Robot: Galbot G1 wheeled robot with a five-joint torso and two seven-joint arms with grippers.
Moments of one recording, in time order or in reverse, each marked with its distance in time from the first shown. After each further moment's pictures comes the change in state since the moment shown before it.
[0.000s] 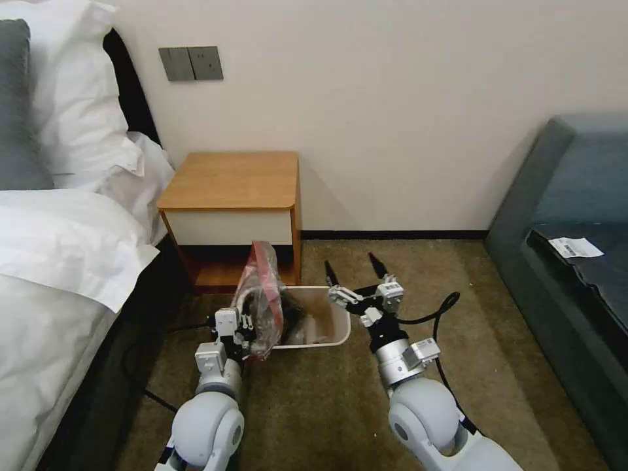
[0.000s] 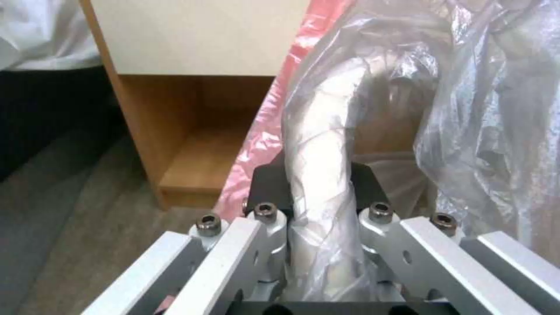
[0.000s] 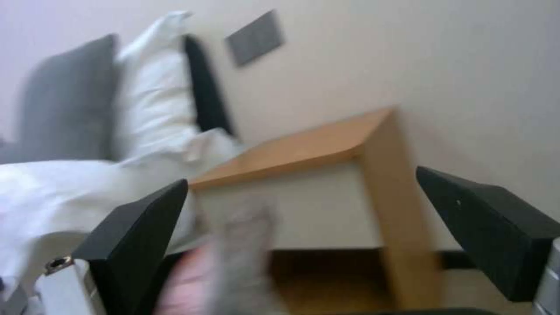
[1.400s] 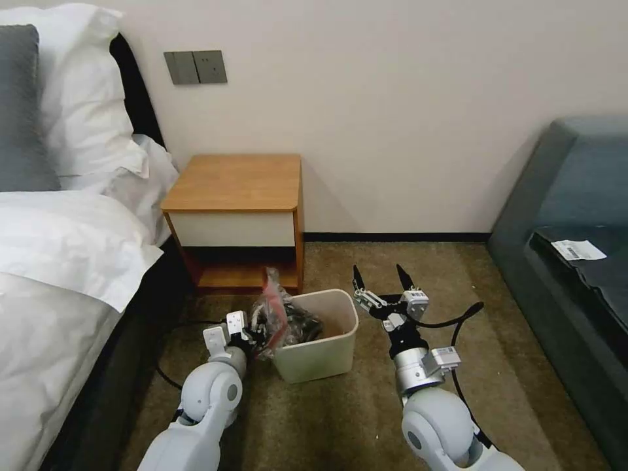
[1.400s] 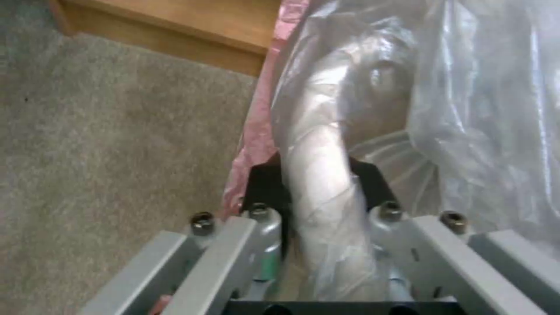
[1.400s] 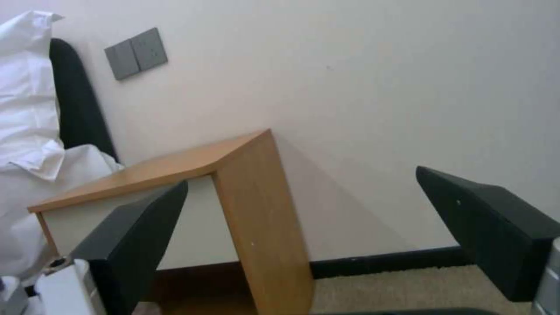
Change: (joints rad) left arm -0.180 0.040 -0.014 0.205 -0.501 0.435 -0.036; right arm -0.109 0.010 0.145 -0.045 -0.125 0.093 0.159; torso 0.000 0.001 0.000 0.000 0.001
